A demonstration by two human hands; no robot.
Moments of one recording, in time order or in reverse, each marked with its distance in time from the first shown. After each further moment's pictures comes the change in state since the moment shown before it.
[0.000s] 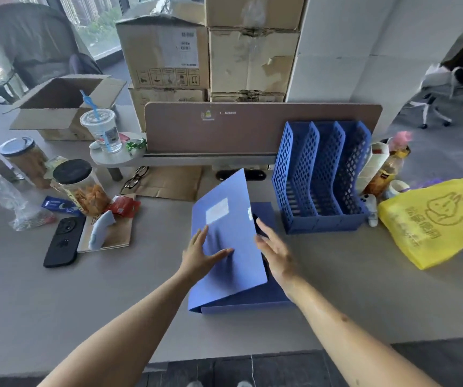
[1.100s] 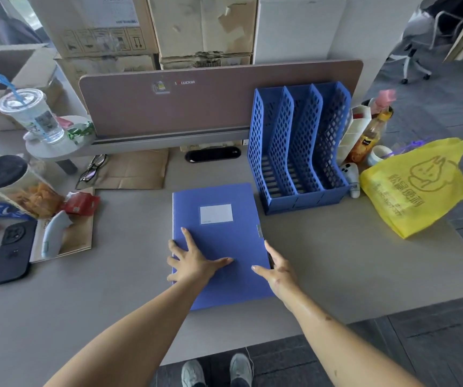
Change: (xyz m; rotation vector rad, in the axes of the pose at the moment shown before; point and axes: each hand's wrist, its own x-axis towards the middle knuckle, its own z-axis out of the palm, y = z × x) left_hand 0.023 0.012 0.088 0.396 0.076 -0.419; right_hand 0.011 0.105 -0.058 -0.054 0.180 0.369
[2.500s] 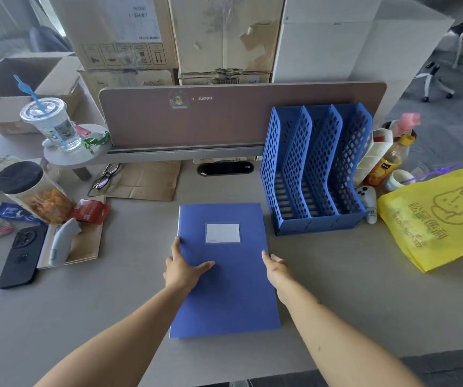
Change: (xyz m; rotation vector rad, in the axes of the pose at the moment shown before) left_hand 0.048 -0.020 -0.031 -0.420 -0.036 0.038; right_hand 0.044 -0.062 0.018 -0.081 0.061 0.317
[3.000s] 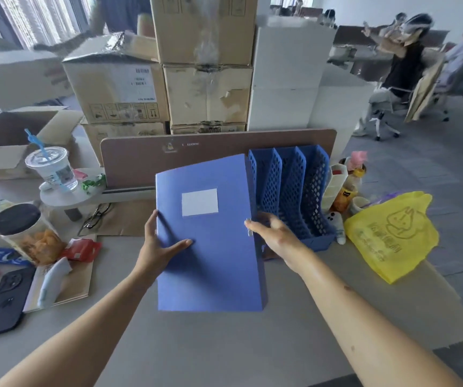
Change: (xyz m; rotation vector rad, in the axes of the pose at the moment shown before) left_hand -0.012 0.073 -0.091 -0.359 -0.065 0.527; right_hand -0.107 -0.107 -0.060 -0.076 -0.057 -0.518
